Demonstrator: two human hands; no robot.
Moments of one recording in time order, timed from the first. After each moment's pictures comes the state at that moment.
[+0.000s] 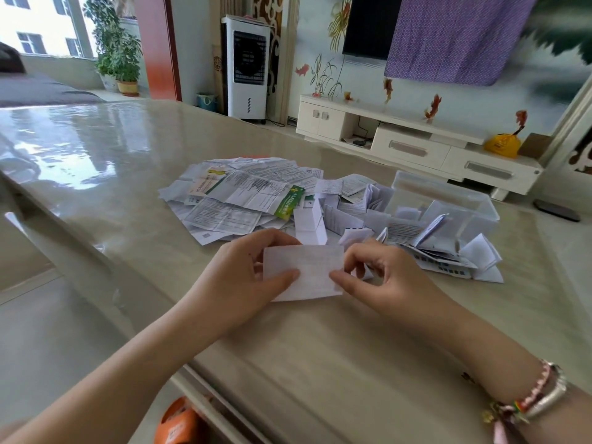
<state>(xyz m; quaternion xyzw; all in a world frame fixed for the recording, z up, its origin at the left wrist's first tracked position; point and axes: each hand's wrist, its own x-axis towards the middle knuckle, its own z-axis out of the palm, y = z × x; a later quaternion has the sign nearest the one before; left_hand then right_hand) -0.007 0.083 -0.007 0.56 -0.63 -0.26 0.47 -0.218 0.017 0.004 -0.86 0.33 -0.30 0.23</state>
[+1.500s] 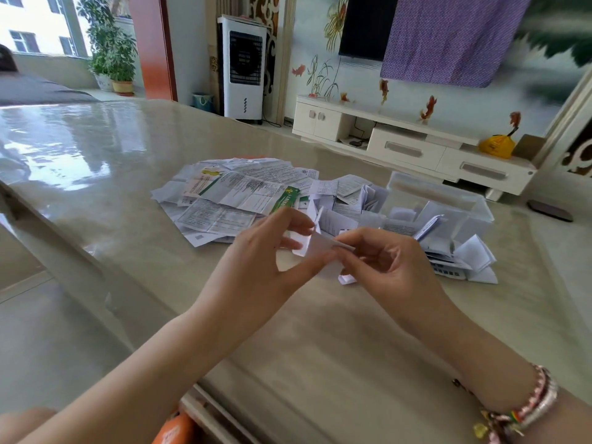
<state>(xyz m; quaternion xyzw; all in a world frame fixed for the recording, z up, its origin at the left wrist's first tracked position) -0.033 0.074 0.004 0.54 -0.65 -0.17 0.51 -0.209 0.029 0.016 -0.79 0.29 -0.41 0.35</state>
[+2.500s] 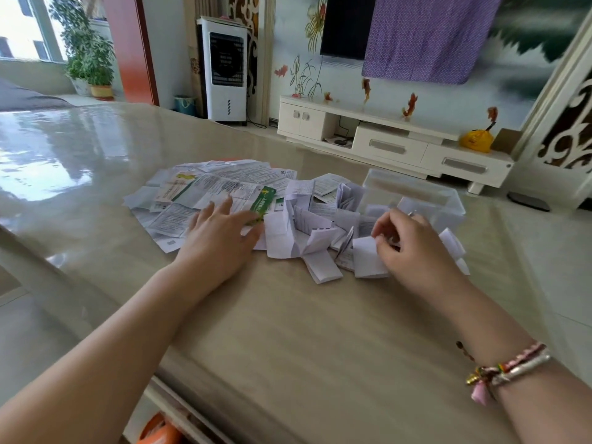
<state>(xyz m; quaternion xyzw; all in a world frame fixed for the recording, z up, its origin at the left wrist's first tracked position) -0.001 0.004 -0.008 0.74 -0.64 -0.06 0.23 -0.270 -0.025 0.011 -0.79 0.53 -0.31 0.06</state>
